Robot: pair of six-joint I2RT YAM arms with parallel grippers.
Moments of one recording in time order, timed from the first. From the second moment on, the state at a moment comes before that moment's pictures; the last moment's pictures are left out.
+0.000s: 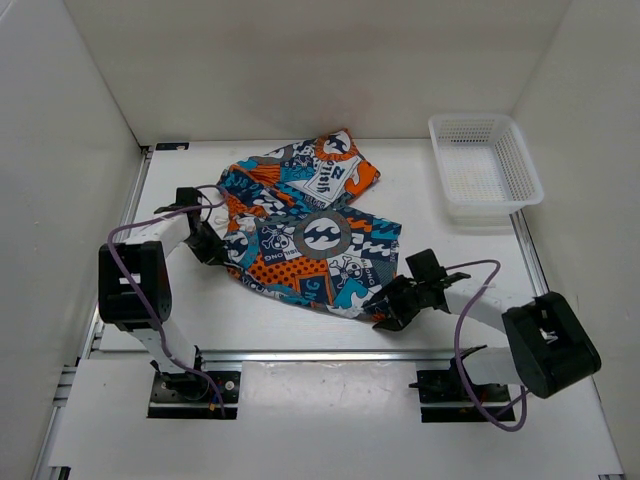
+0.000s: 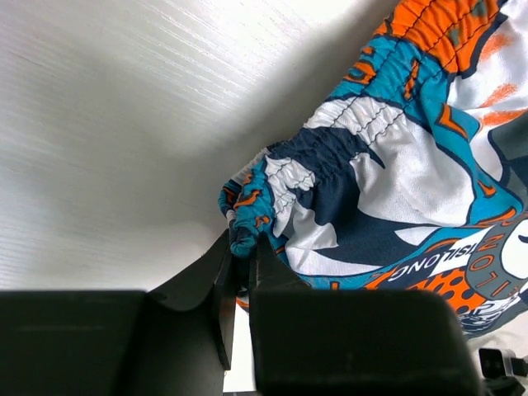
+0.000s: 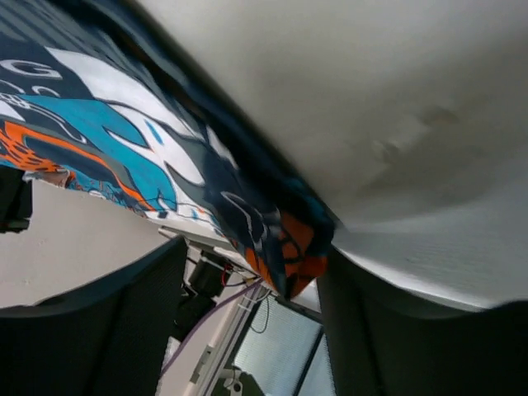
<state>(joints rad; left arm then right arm) 0.04 1.69 1.04 -0.63 0.13 -0.62 0.45 1.29 0.43 -0.30 -0.47 1.40</state>
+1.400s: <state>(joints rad) -0.30 1.32 2.47 -1.17 0.41 -0.62 0.33 0.97 2.09 -0.79 0.15 0.50</state>
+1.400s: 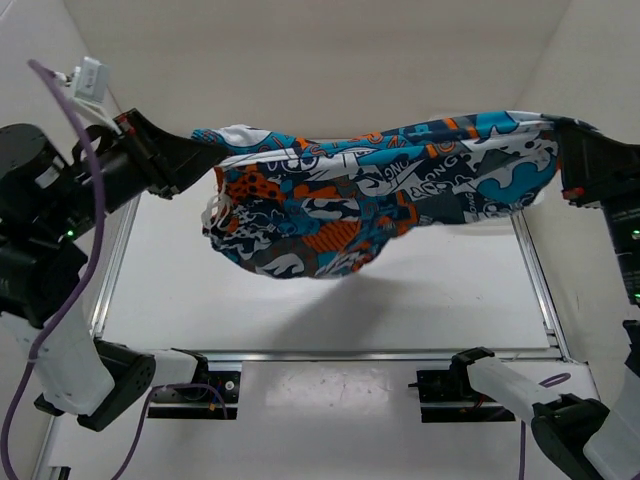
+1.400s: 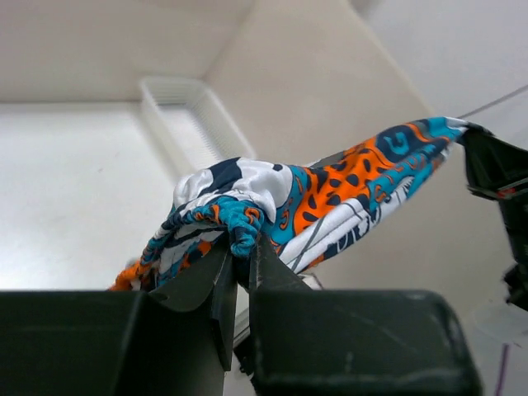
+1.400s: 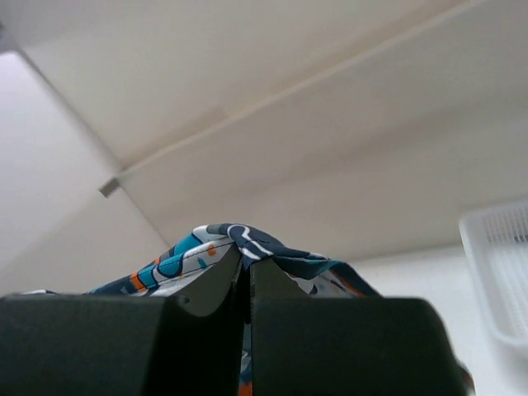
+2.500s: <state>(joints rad) -0.05 2.08 1.91 -0.89 0.30 -0.55 0.29 2.19 2.20 -0.62 0.13 0.31</state>
